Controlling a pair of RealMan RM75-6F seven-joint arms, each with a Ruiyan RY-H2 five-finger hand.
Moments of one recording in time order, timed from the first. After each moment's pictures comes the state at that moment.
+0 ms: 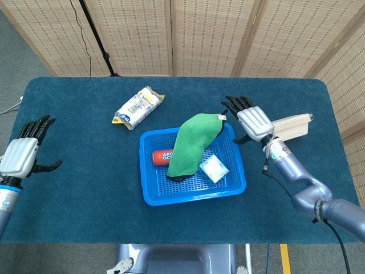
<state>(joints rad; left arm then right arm) -0.40 -0.92 -0.19 -1.86 1.19 1.16 0.00 0.88 -1.32 0.24 -1.21 -1.38 0.77 0.24</state>
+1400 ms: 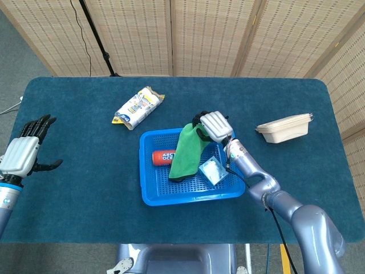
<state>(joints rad) -0.41 -0.92 -0.19 -1.84 1.17 1.14 -0.01 1.04 -1.80 0.18 -0.65 -1.48 0.87 0.50</state>
